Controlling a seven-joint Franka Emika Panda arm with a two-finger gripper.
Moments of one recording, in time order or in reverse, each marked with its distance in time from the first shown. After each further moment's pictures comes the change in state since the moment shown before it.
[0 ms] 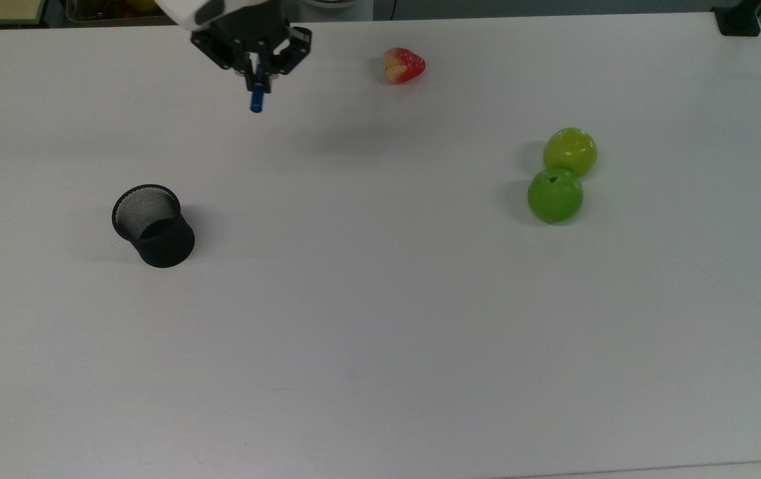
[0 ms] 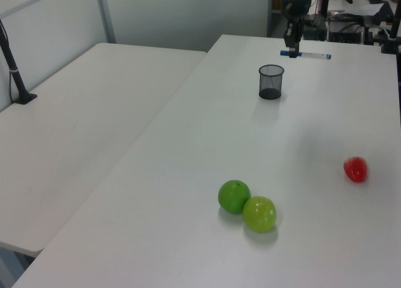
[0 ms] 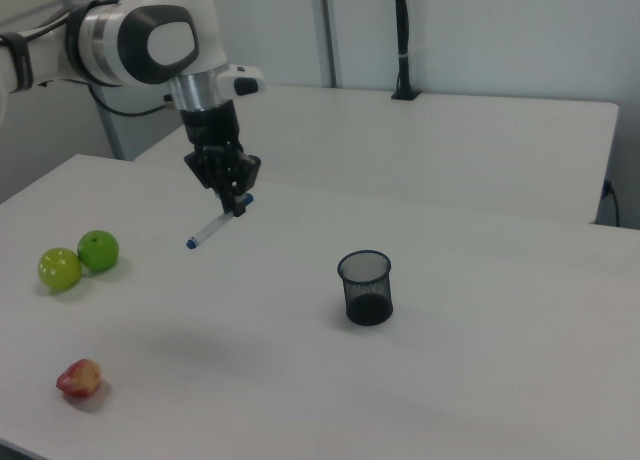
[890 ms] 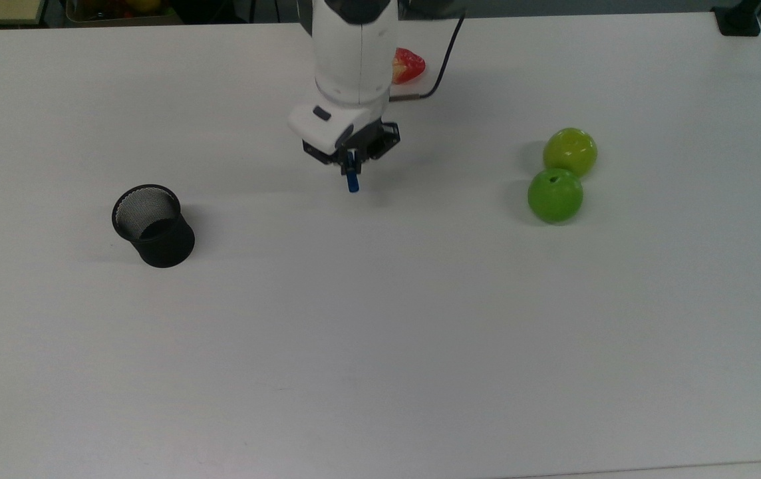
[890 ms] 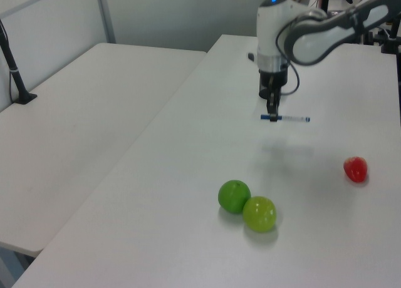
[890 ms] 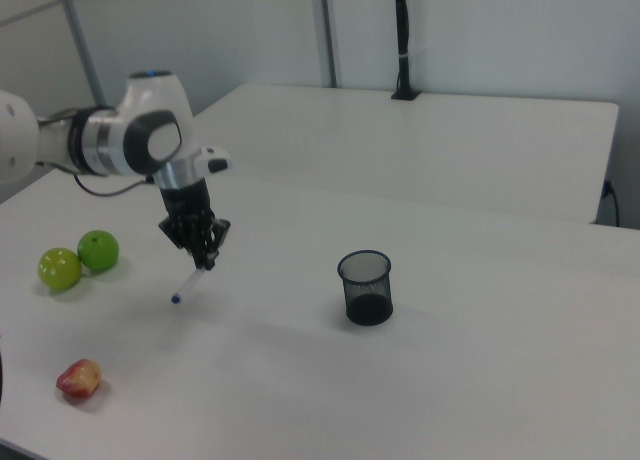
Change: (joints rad) arm 0.081 0.130 0.101 -0.214 0.000 0.336 0.000
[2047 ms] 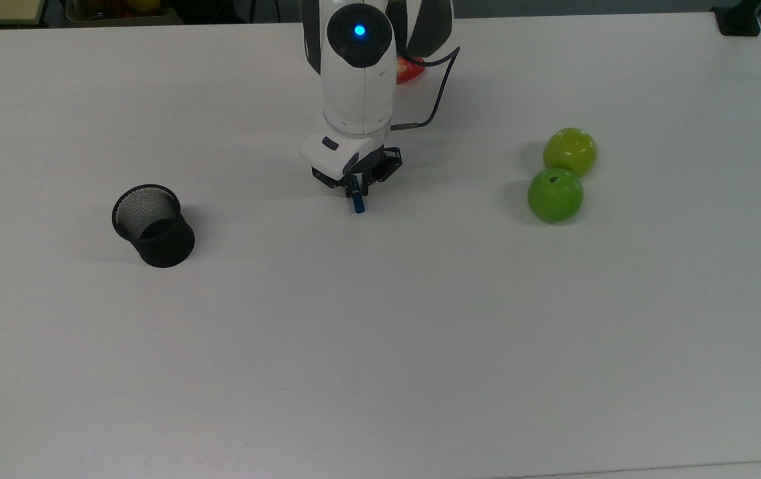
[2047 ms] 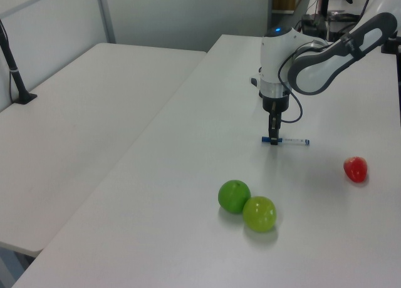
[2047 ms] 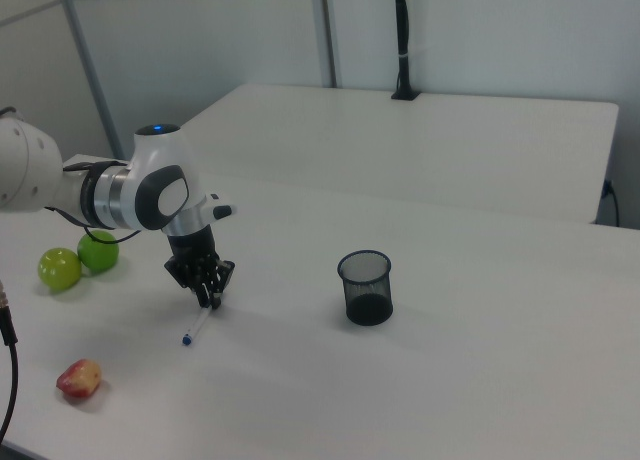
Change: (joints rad) arm 0.004 0.066 0.002 -0.143 0.000 0.237 0.000
